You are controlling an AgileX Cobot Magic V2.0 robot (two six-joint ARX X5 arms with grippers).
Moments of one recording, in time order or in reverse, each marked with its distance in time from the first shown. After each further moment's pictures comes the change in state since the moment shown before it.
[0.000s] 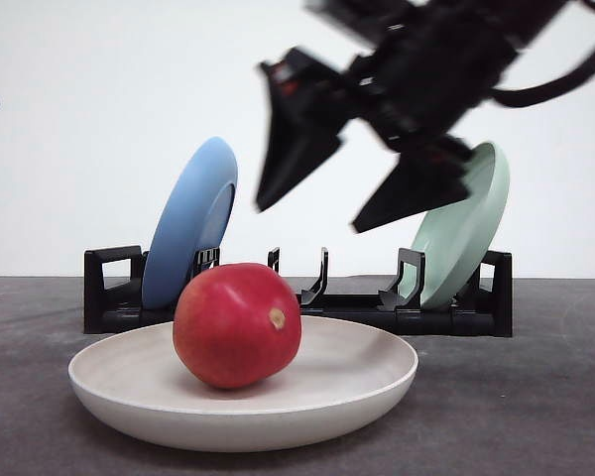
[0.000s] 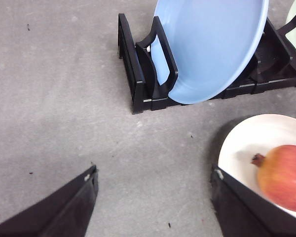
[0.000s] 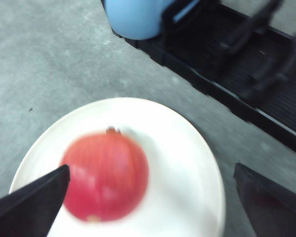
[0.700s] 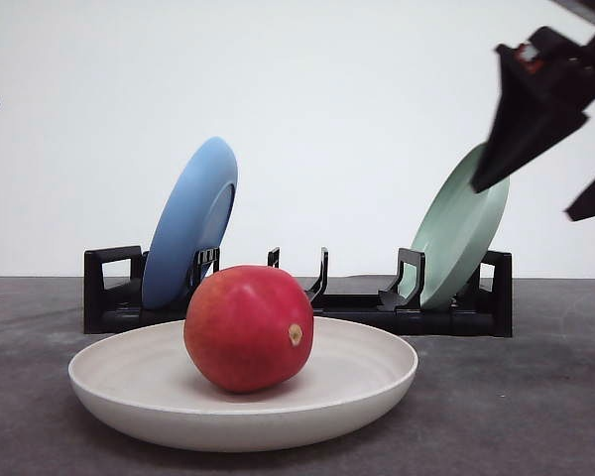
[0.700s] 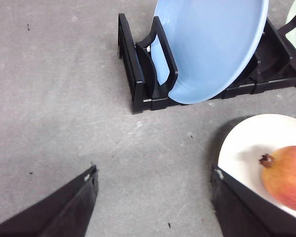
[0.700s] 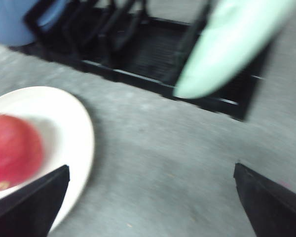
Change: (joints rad) left_arx 0.000 0.000 0.000 0.000 0.000 0.000; right_arx -0.366 -0.400 -0.204 -0.203 -0.034 -0.002
